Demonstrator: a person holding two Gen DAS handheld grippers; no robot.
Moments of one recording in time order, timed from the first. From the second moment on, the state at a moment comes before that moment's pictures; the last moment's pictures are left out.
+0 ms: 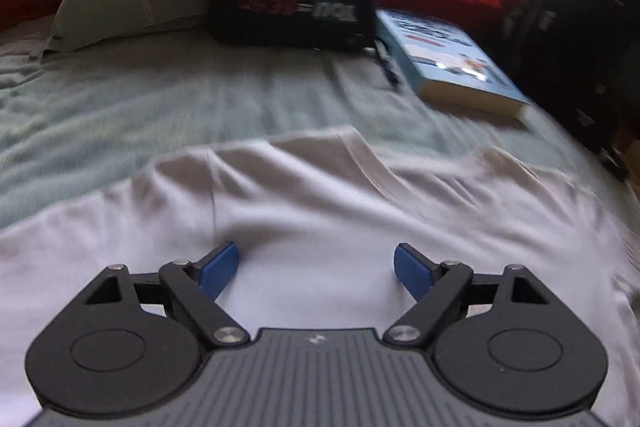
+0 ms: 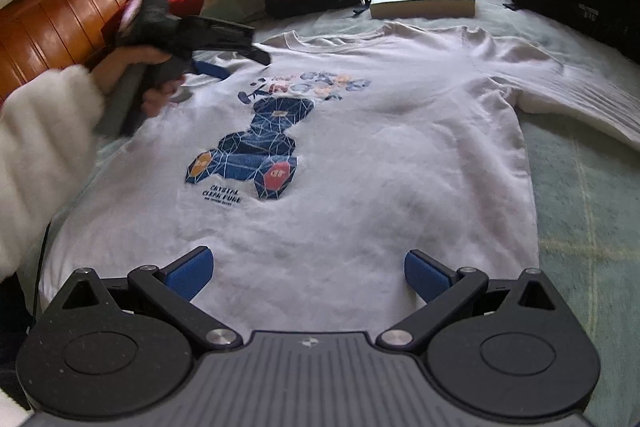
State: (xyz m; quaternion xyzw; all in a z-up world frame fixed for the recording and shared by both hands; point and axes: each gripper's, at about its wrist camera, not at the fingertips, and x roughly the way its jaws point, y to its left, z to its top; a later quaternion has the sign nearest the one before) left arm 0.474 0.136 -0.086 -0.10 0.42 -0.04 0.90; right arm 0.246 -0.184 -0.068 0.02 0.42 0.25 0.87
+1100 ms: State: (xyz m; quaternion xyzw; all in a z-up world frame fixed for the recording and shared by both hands) left arm 0.177 -0.002 -0.054 0.05 0.43 -0.07 0.90; right arm 0.084 -0.234 0.002 0.00 0.38 0.15 0.91
